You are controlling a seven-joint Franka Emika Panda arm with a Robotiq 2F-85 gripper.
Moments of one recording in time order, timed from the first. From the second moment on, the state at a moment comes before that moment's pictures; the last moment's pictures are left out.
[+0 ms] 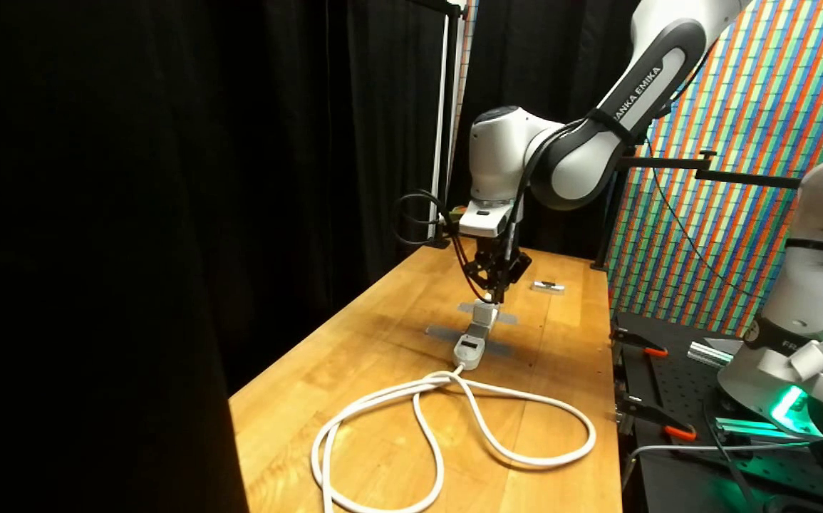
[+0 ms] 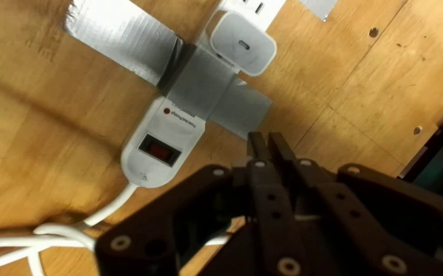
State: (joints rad) arm -0.06 0.16 0.19 -2.39 -0.29 2.42 -1.86
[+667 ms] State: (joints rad) arm -0.05 0.17 0.12 -2.39 -0.32 2.49 -1.88
